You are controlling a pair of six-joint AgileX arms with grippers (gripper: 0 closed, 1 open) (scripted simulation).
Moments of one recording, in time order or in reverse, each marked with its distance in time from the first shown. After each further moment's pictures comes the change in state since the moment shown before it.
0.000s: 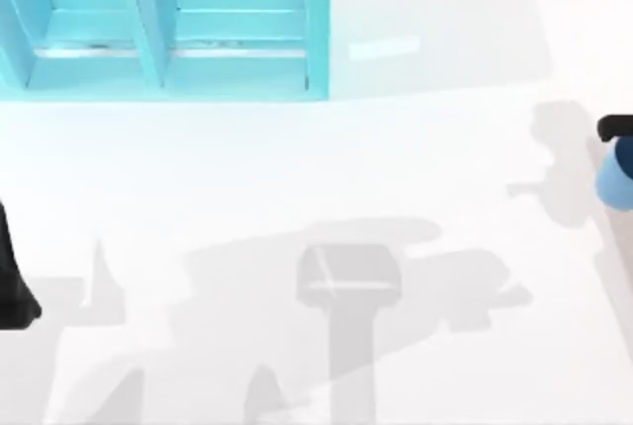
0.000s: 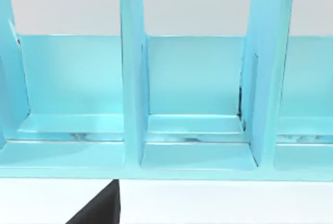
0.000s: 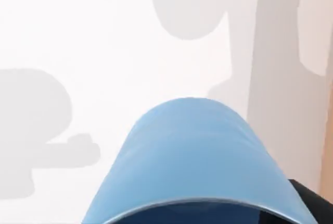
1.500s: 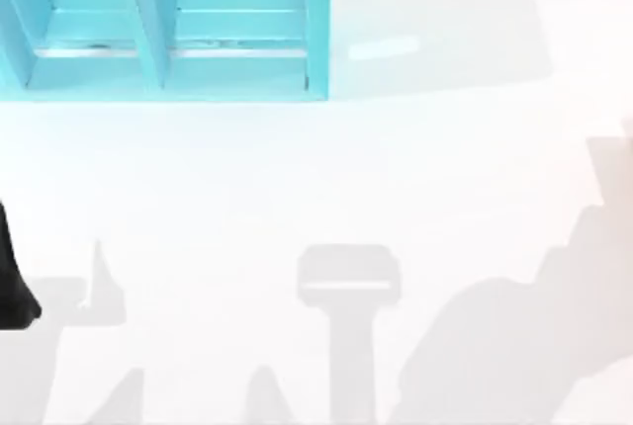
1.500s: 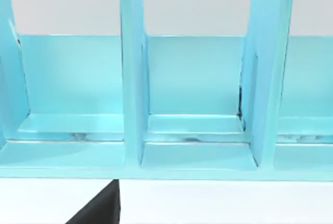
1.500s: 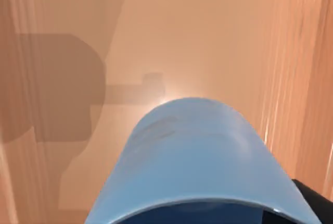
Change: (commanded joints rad) left arm 0.000 0.000 0.000 0.000 0.000 0.000; right arm -0.648 0.320 0.462 -0.363 0.000 -0.607
